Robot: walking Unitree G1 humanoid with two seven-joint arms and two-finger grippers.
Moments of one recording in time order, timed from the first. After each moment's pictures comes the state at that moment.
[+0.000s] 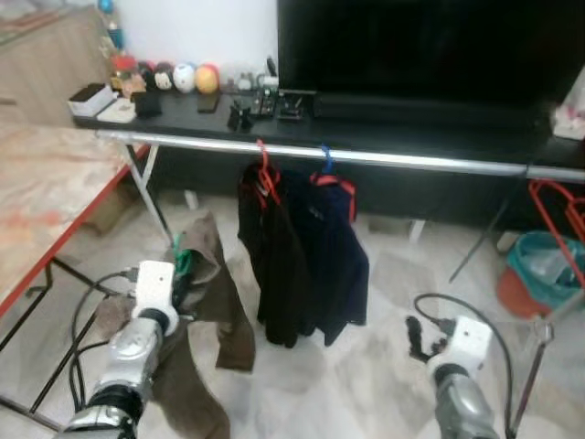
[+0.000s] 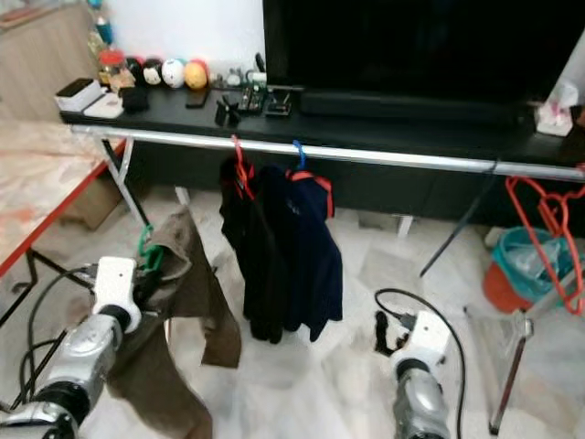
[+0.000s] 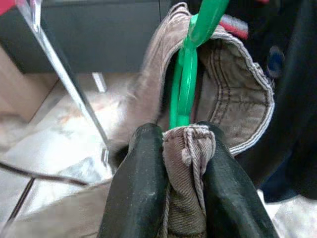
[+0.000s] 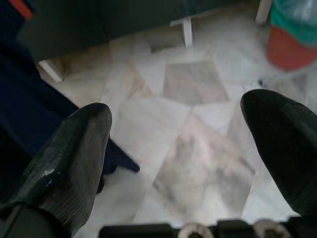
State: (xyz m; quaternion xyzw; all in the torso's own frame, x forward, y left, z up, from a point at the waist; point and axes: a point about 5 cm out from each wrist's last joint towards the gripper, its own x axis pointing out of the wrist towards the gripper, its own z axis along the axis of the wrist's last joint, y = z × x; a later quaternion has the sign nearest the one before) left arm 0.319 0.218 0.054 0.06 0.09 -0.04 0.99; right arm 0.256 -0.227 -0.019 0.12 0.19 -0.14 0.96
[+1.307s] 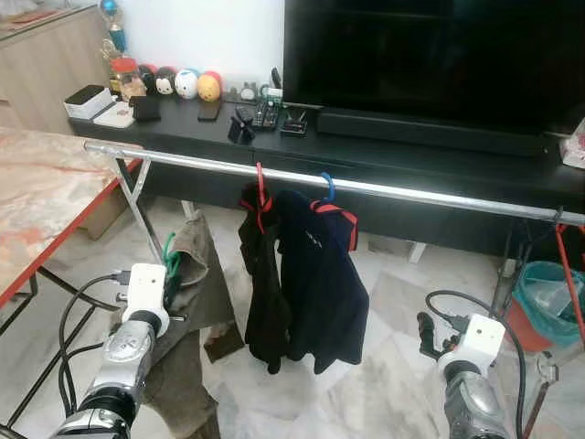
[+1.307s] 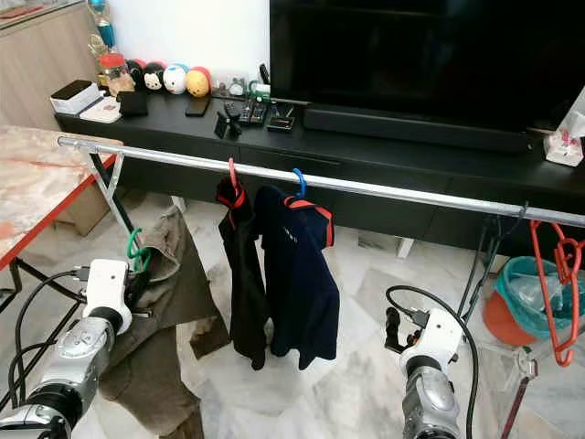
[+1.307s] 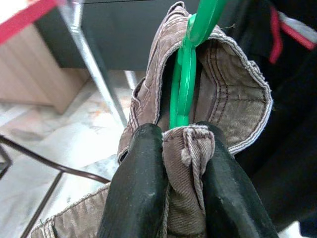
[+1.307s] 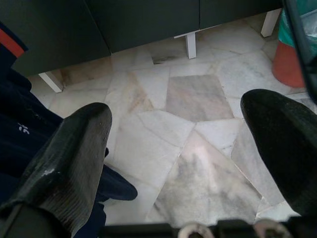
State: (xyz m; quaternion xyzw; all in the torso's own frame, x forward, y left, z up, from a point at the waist) left arm 0.313 0.240 0.053 0.08 0.09 0.04 0.99; right arm 0.256 -0.239 -0.014 0.13 0.18 -0.15 0.96
